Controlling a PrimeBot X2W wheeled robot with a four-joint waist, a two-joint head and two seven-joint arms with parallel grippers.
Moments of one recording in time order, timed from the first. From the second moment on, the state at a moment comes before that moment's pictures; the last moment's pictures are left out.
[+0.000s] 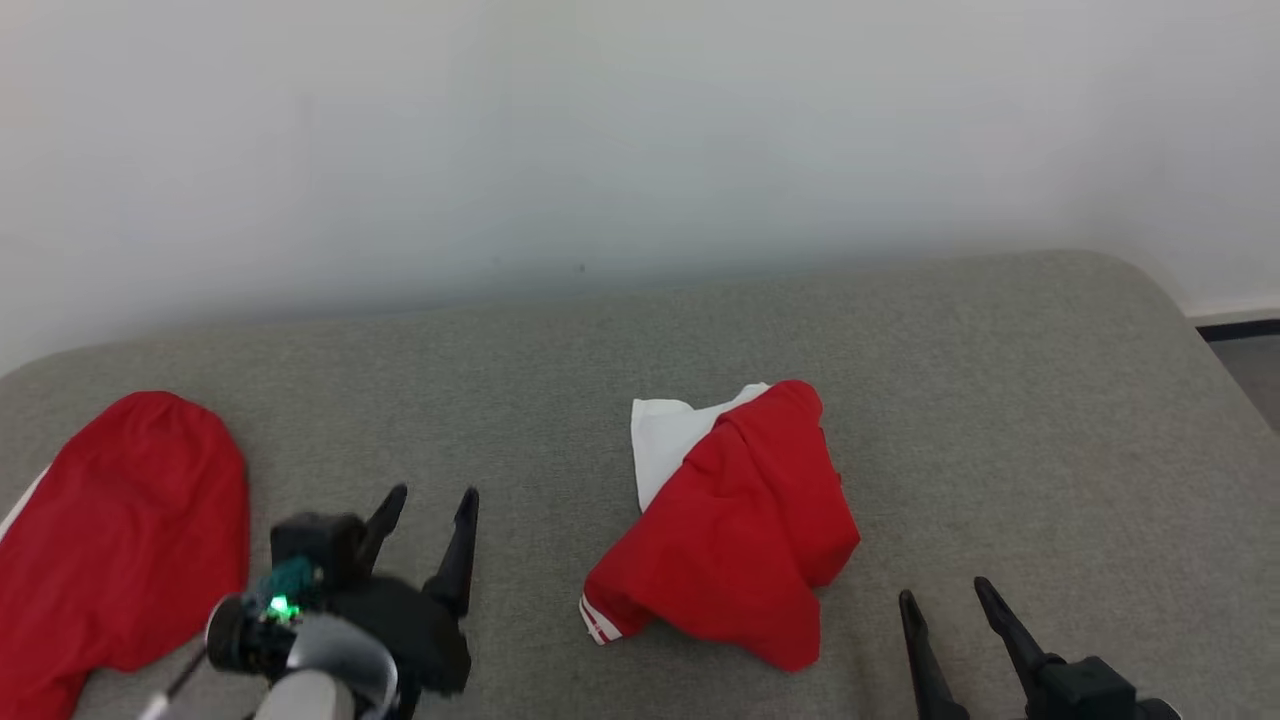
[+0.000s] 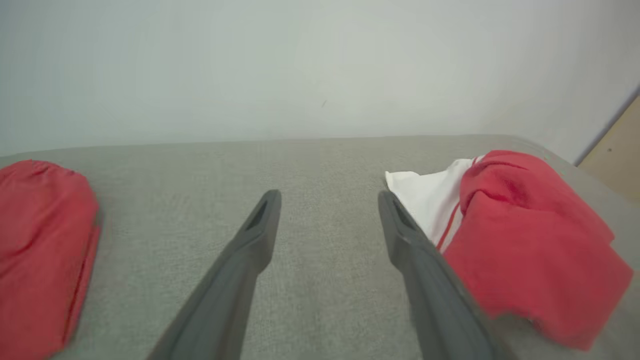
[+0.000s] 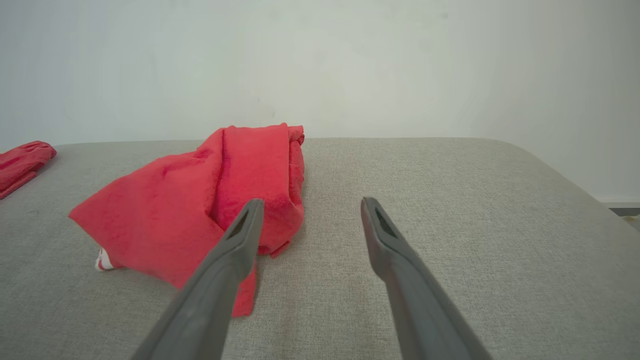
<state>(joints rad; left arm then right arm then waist) -0.27 0.07 -0.12 0.42 -0.23 -0.12 -0.07 0.07 -0.05 0.07 0.18 0.06 0.13 -0.18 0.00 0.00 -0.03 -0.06</state>
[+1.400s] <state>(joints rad) -0.79 0.05 -0.26 0.86 -0.37 0.07 0.31 -0.08 -0.05 0.20 0.26 0.13 0.13 -0.26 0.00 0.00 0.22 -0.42</state>
